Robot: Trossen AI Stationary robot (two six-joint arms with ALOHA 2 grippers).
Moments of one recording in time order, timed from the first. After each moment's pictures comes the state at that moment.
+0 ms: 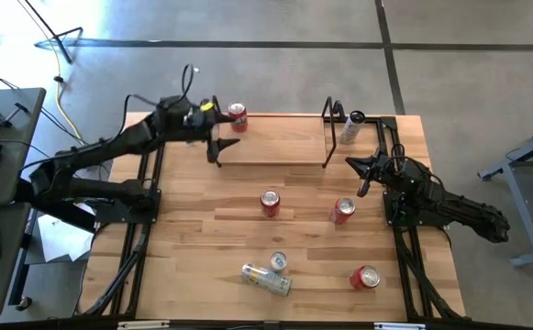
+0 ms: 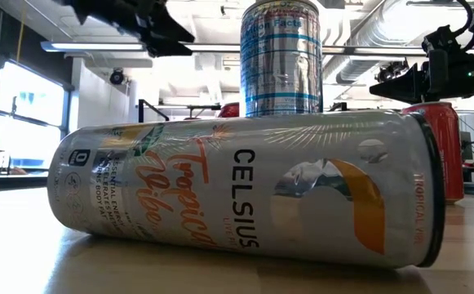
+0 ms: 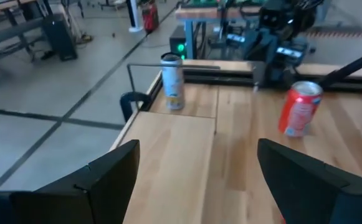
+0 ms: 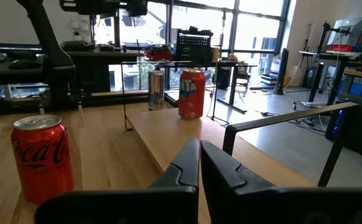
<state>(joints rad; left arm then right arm) 0.52 1.06 0.85 -0.10 0.25 0.16 -0.40 0.01 0.01 0.03 0.06 -0.07</state>
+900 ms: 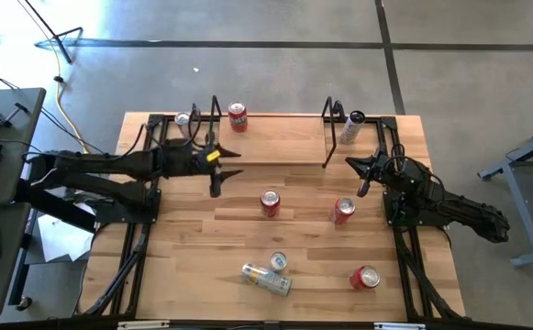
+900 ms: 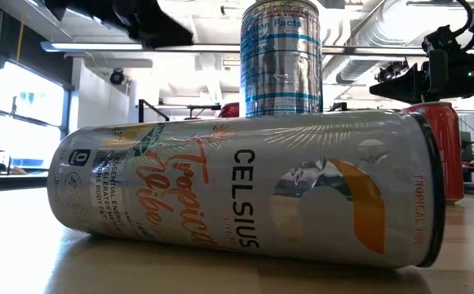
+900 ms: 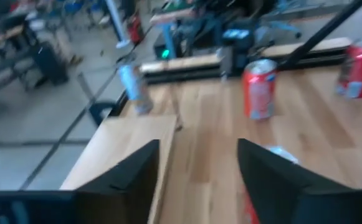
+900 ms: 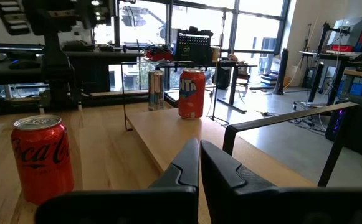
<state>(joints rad) 0.09 1.01 0.68 0.08 -0.10 0.20 -0.40 0.01 0.01 0.03 0.06 -0.07</state>
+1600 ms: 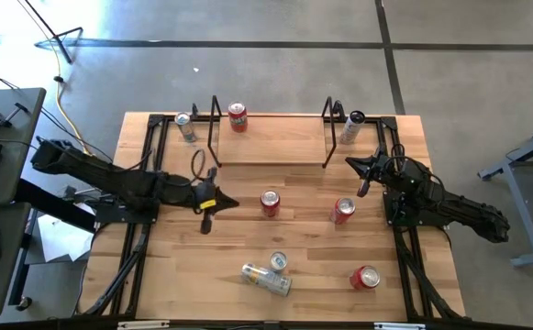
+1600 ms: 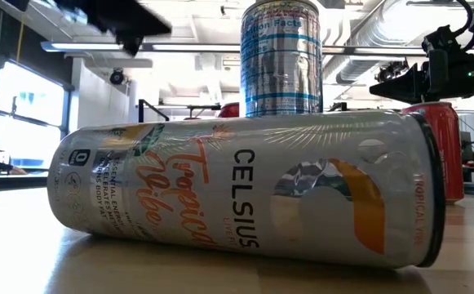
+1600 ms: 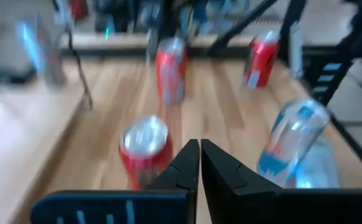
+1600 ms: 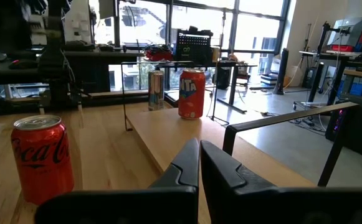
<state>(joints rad) -0.24 1.03 0.60 0.05 -0.23 -0.11 -0.40 0.01 0.01 0.03 0.06 -0.07</state>
